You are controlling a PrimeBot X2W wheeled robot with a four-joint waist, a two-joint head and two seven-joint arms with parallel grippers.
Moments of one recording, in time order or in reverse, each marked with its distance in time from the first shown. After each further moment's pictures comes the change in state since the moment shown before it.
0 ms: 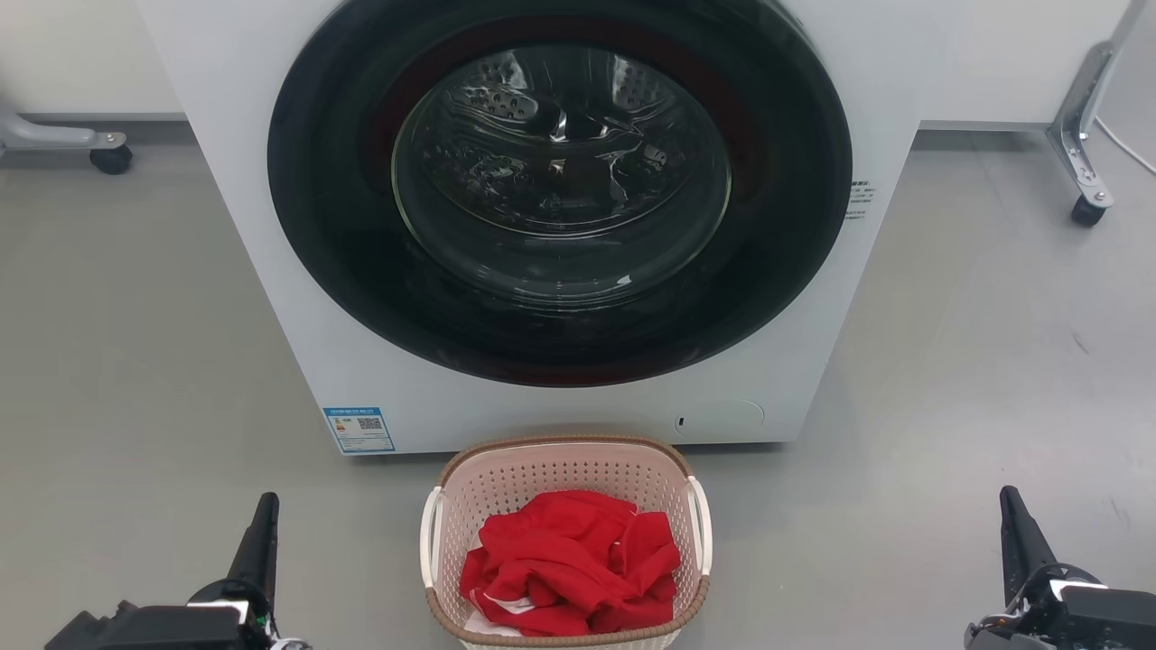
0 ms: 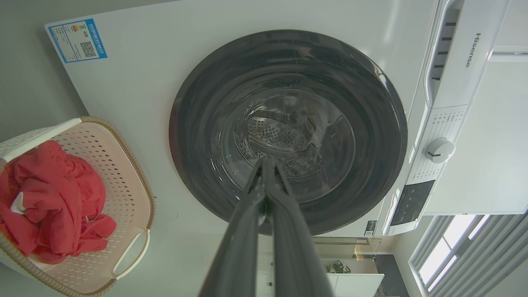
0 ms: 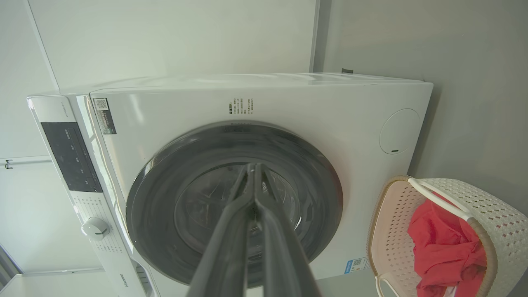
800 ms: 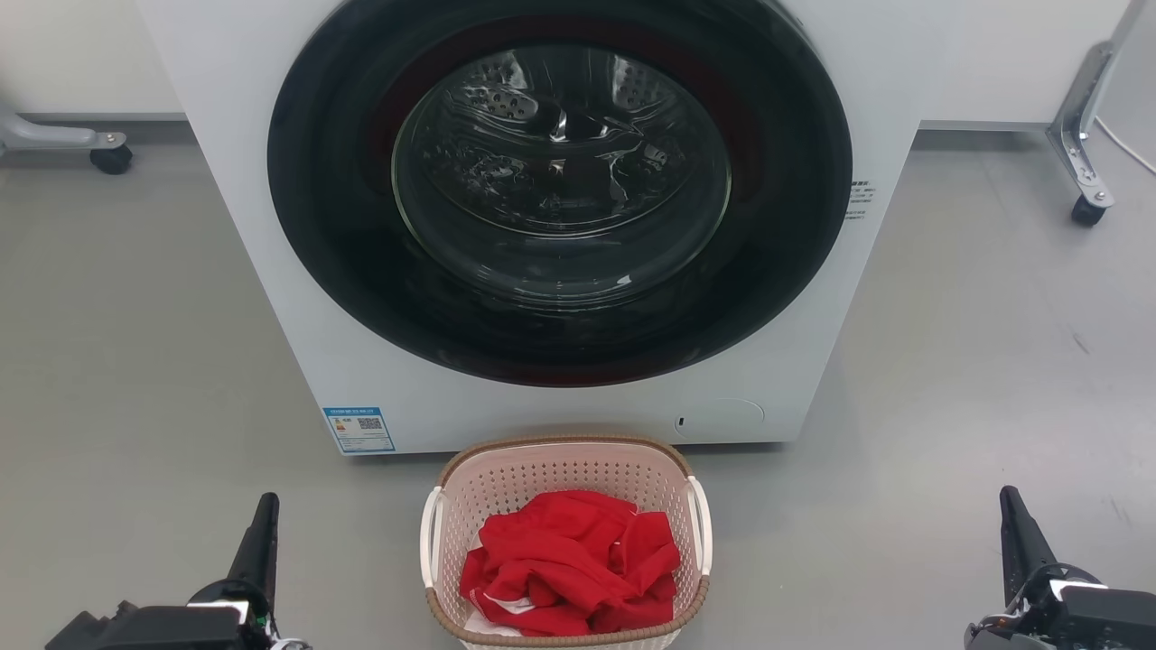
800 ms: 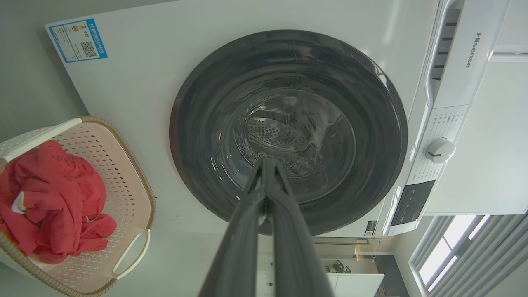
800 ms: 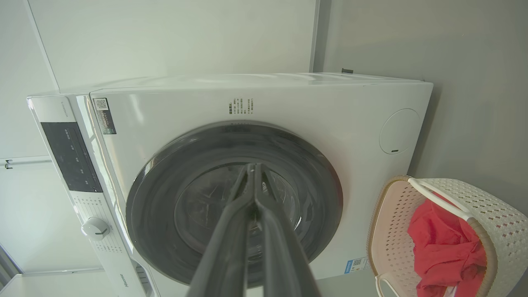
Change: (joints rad) left arm 0.000 0.000 0.000 0.001 0.000 0.000 0.000; right arm 0.000 0.000 0.000 0.000 0.000 0.000 0.000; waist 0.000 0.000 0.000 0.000
